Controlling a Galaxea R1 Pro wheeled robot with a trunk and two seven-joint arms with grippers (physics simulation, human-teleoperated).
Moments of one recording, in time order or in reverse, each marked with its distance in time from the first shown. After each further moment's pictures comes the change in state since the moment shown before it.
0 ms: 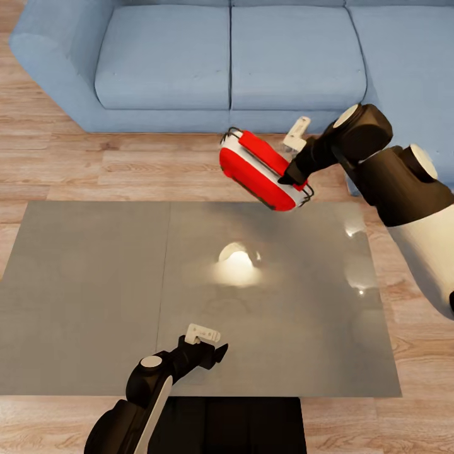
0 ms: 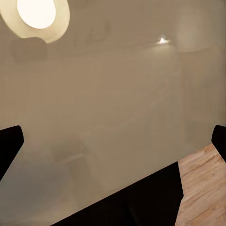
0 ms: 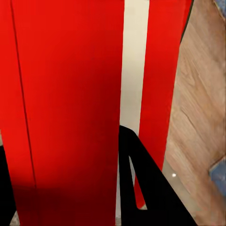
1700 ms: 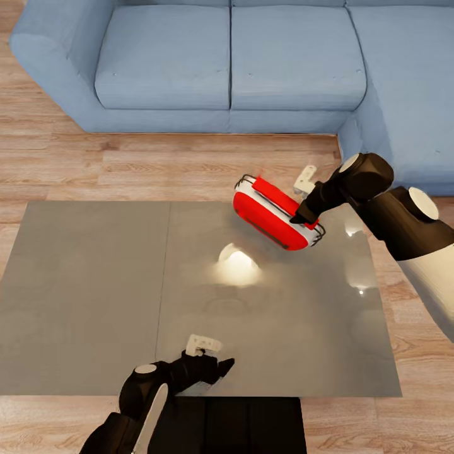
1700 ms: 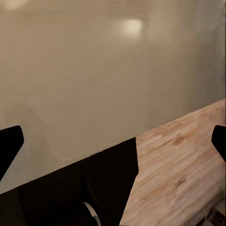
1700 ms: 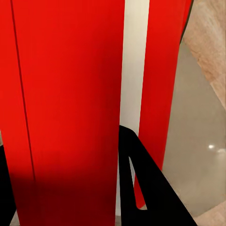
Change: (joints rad) left arm 0.058 -0.011 0.027 -0.060 0.096 0.123 -0.070; right arm 0.177 -0.094 -0.020 -0.057 0.078 0.017 0.164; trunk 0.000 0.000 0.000
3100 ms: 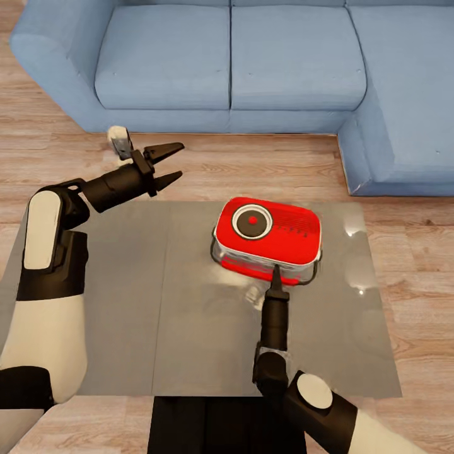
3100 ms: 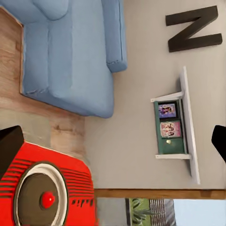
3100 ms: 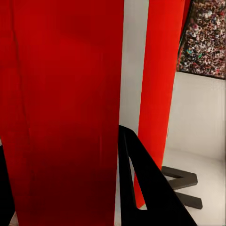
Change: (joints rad) left arm -0.882 0.194 0.269 0.027 1.404 0.233 0.412; right arm 0.793 0.249 0.354 0.090 0.319 -0.012 -1.994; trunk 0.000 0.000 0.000
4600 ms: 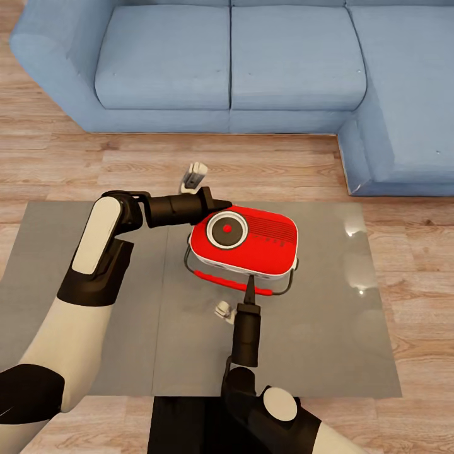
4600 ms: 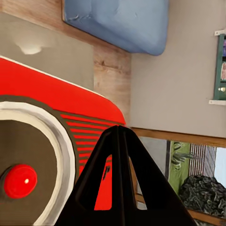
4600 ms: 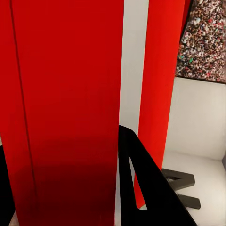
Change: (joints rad) left arm -0.001 -0.066 -0.305 0.002 0.063 -0.002 0.355; right arm 0.038 0.191 0.007 0.172 -0.002 -0.005 -0.173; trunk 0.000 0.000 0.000
